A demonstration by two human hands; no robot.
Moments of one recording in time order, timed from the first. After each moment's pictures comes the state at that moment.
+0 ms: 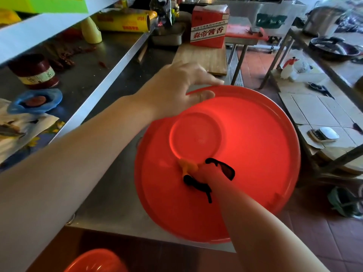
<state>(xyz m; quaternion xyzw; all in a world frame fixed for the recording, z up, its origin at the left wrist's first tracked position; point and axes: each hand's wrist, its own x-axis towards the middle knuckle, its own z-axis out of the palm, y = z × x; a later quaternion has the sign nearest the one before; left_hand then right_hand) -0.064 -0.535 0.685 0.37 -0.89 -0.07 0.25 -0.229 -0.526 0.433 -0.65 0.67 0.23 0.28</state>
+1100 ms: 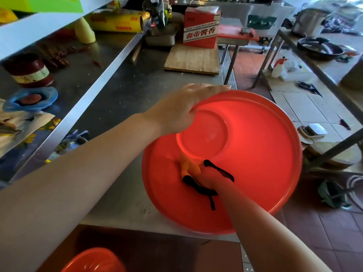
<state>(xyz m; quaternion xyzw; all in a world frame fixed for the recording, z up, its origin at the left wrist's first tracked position) -0.088 -0.511 0.650 0.34 -0.90 -0.15 0.24 -0.258 -0.480 0.431 -0.63 0.68 0.05 0.37</state>
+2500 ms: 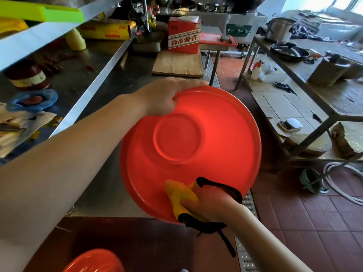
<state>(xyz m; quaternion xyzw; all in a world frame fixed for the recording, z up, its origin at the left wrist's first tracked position) -0.061 -0.486 0.685 0.36 -0.91 -0.15 0.16 -0.241 -0.323 0.510 -0.72 0.62 0.14 0.29</state>
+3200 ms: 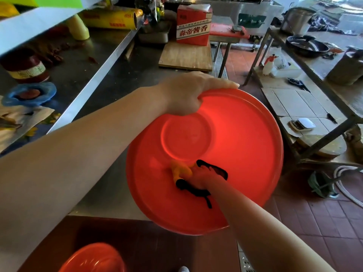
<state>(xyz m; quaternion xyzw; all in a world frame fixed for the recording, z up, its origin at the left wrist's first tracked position) -0.097 -0.497 0.692 0.34 -0.92 -0.13 0.12 -0.235 -0.440 0.448 -0.68 0.64 0.19 0.30</state>
